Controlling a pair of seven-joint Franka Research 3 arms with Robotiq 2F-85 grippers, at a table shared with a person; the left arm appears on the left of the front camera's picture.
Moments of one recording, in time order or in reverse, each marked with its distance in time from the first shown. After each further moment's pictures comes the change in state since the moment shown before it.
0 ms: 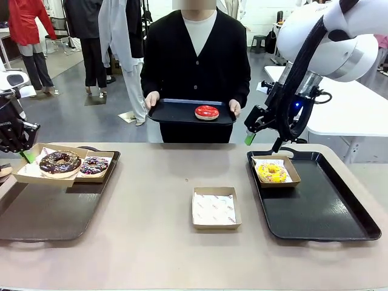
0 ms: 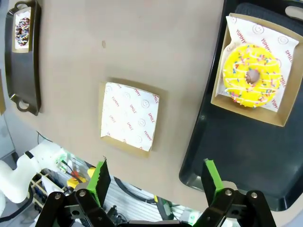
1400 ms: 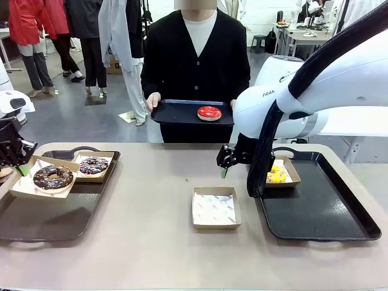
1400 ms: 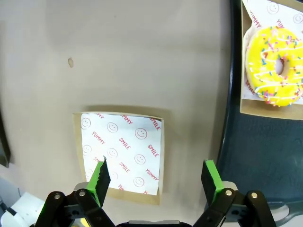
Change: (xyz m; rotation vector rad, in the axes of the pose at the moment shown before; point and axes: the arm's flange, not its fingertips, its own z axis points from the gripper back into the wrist) left arm 0.005 0.027 -0.044 0.110 -0.059 -0.023; right arm -0.027 0.052 -0.111 -0.192 -0.145 -0.144
